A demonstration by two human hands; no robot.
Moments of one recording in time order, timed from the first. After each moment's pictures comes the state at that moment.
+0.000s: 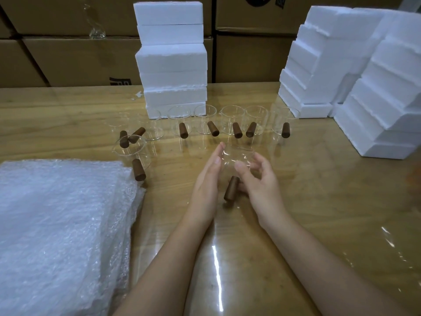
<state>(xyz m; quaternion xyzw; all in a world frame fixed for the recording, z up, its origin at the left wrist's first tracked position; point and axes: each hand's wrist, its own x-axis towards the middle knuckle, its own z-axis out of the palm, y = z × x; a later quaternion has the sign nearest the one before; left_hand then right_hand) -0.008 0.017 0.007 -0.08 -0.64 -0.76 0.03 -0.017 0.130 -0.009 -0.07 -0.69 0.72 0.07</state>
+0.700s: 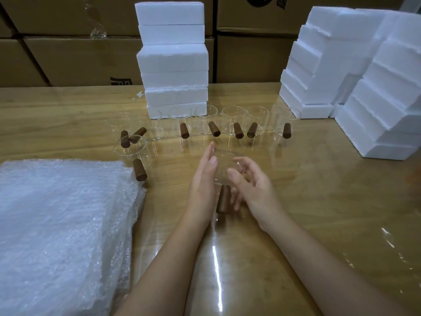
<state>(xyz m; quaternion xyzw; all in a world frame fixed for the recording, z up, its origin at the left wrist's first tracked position) -0.013 0.012 0.006 -0.05 -0.66 -0.75 0.05 -0.003 0.125 0.011 0.03 -0.69 0.72 0.00</state>
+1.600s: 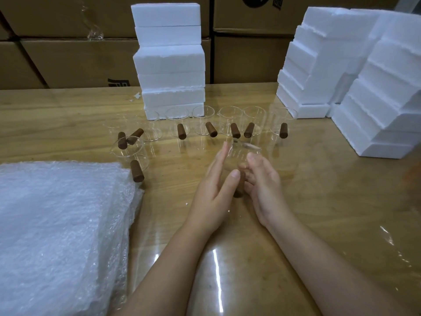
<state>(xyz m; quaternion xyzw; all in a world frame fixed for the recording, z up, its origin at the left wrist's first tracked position) -0.002 0.019 0.002 -0.17 -0.76 -0.62 0.08 -0.018 0.137 0.003 -0.03 -0.56 0.83 0.03</state>
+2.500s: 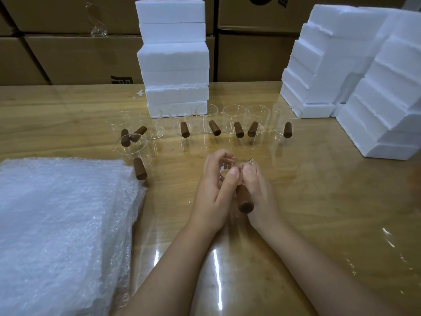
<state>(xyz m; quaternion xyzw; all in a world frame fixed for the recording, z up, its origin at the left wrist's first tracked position) 0.001 0.018 0.003 -0.16 -0.74 -0.63 0.16 0.004 0.126 0.008 0.06 -0.81 0.58 0.11</state>
